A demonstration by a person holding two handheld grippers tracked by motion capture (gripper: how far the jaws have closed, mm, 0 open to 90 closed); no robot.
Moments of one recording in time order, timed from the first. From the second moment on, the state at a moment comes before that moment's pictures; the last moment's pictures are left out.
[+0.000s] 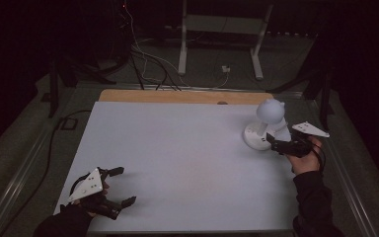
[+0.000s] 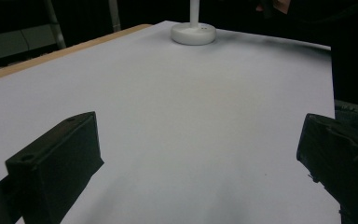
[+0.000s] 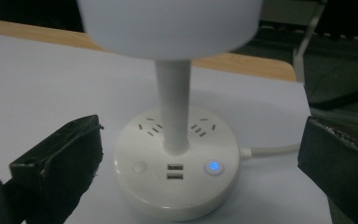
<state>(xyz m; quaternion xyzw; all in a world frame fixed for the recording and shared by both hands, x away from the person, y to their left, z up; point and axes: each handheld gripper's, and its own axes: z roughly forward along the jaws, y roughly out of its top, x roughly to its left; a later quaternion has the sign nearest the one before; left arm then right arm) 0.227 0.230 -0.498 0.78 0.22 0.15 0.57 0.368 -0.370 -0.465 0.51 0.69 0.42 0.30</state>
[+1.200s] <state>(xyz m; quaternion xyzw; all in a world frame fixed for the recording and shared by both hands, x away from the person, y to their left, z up) 0.227 0.230 -0.499 0.78 0.22 0.15 0.57 0.385 -0.363 -0.478 0.56 0.67 0.37 0.33</state>
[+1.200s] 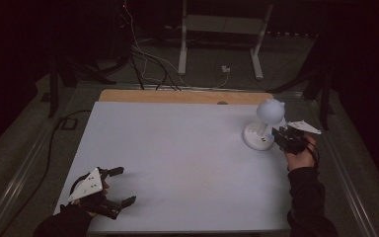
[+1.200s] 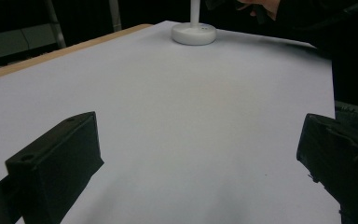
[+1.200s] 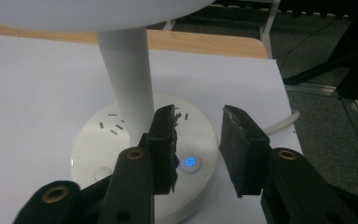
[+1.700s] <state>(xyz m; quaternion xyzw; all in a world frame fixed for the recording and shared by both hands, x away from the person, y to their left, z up) 0.227 0.230 -0.499 0.78 0.22 0.15 0.57 0.391 -0.356 -0.488 0.57 0.67 0.34 0.33</state>
